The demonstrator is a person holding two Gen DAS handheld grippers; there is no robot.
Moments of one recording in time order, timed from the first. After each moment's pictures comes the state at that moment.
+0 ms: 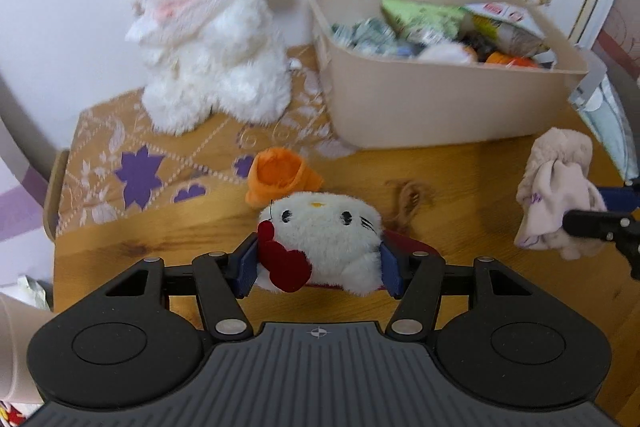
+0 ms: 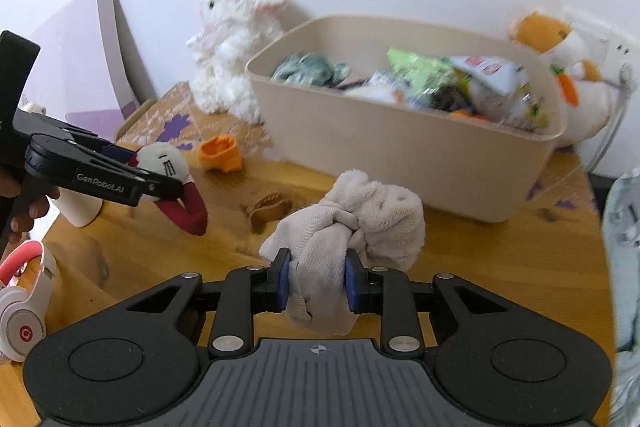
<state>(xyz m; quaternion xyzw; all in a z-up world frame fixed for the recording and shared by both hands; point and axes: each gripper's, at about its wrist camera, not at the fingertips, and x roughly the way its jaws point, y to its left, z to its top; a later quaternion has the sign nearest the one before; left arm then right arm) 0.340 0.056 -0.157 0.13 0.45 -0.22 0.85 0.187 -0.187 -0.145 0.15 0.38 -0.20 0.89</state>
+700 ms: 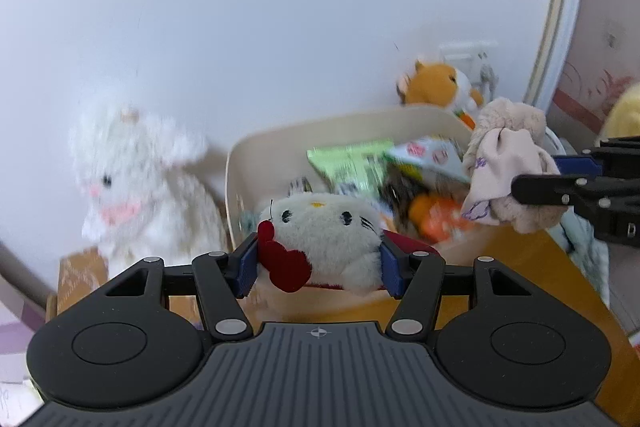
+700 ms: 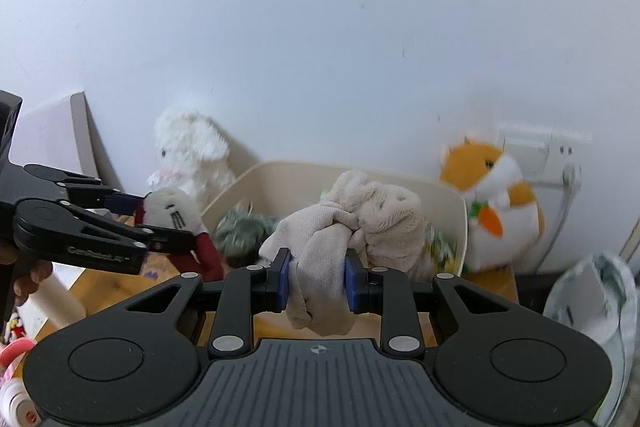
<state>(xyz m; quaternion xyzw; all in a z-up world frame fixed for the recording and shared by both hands) 0.364 -0.036 -0.061 0.14 0.34 -0.28 0.89 0.195 -0.267 -0.058 0.13 0.28 -0.24 0.92</state>
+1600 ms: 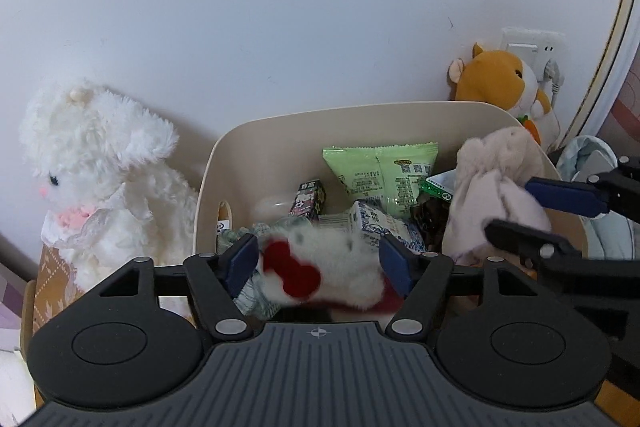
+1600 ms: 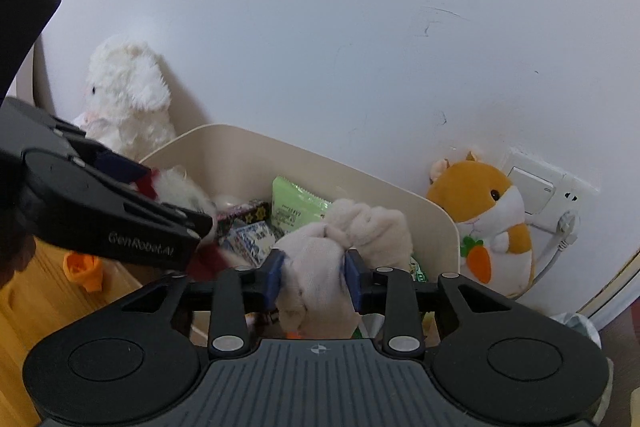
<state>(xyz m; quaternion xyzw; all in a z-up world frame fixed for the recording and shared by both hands) 0.430 -0.090 -0.101 0.13 0.39 -0.21 0.89 0.262 -0.289 -0.106 0.02 0.36 -0.28 0.89</state>
